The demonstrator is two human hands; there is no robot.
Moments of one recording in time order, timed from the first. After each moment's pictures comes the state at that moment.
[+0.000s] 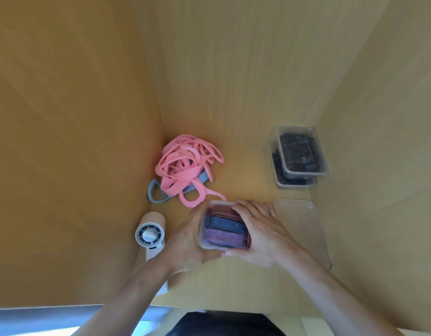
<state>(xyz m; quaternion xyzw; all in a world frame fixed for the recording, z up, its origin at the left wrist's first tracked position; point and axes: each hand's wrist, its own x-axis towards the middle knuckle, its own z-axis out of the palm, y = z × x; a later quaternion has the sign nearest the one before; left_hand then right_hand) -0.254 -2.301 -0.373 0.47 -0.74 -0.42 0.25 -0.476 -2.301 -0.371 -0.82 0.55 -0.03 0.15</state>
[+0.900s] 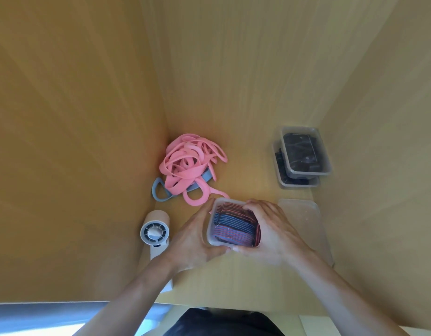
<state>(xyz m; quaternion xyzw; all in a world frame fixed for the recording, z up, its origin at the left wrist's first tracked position) -0.252 -2.294 -0.357 0.50 -0.72 -0.42 0.24 -0.482 -2.297 -0.370 -0.80 0.56 -0.14 0.17</state>
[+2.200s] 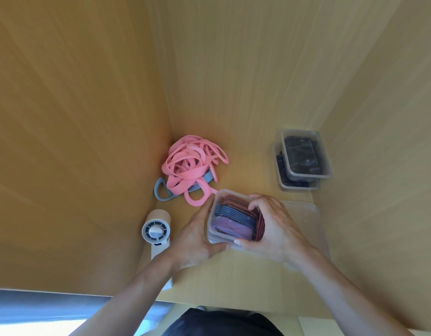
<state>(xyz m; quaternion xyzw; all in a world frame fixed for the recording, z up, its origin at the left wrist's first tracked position) -0.256 -2.295 -0.360 0.48 -0.70 -0.46 0.27 -0.484 -2.295 -0.350 -0.77 0.57 -0.21 0.21</state>
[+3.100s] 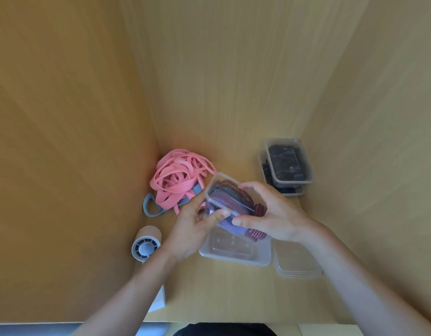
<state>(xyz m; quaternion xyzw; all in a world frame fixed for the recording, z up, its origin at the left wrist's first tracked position) -0.282 -2.316 -0.307 0.41 -0.60 -0.54 0.43 -0.497 -2.320 -0.281 -0.70 0.58 -0.20 0.37</state>
